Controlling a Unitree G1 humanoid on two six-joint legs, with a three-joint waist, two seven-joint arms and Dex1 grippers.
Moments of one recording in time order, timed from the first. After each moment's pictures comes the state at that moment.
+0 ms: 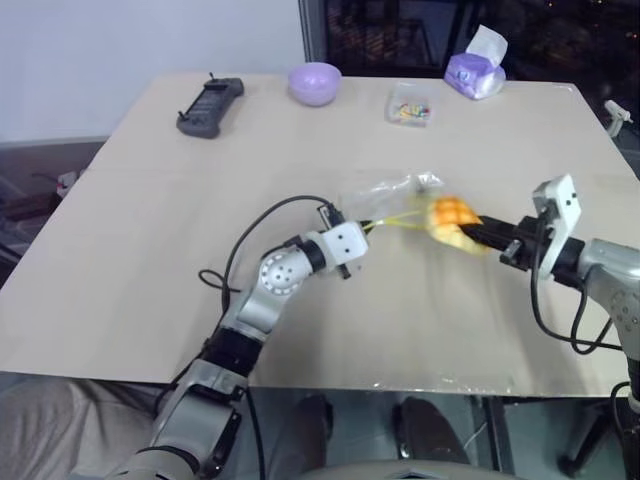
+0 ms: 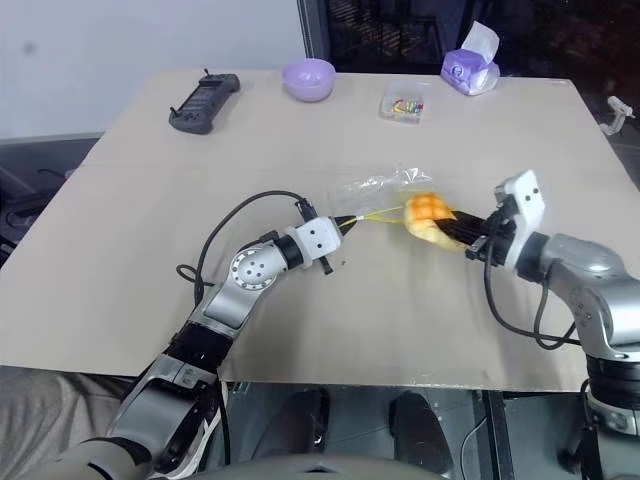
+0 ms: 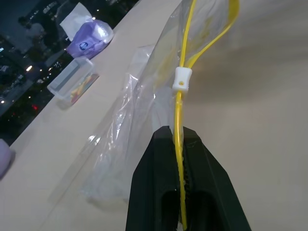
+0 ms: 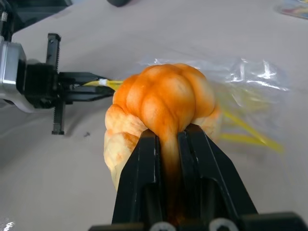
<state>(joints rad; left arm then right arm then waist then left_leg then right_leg) -0.51 0.32 -0.29 0.26 0.25 -0.22 -0.52 -0.33 -0.69 -0.14 -0.29 0.57 0.75 0.77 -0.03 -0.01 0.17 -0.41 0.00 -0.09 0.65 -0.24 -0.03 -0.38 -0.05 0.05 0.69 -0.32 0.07</state>
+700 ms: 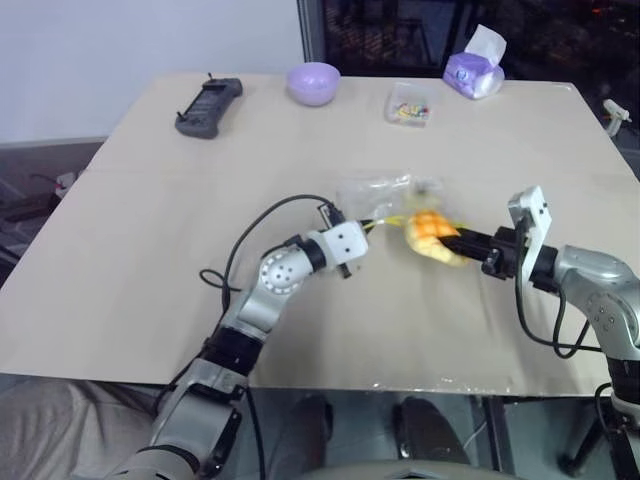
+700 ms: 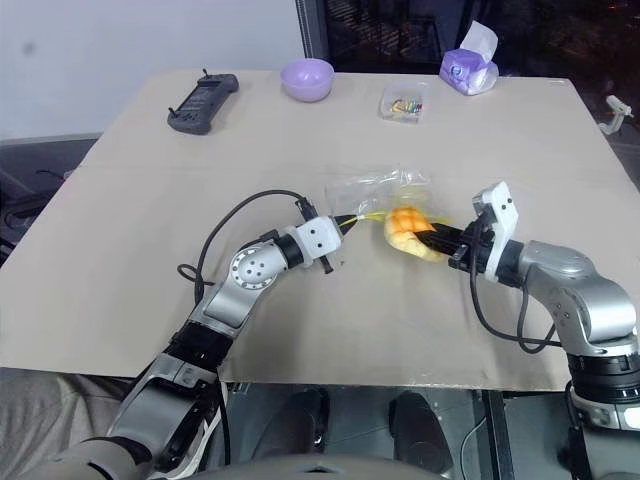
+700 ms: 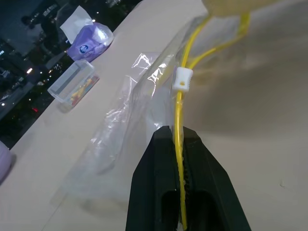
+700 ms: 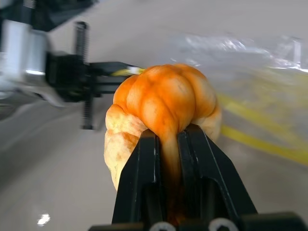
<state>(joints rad) -0.52 0.32 -0.29 0.26 0.25 -0.22 -0.52 -0.31 -0.64 -0.10 -0.26 0.63 0.74 0.82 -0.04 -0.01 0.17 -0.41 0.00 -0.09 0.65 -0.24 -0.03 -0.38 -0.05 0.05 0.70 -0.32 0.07</state>
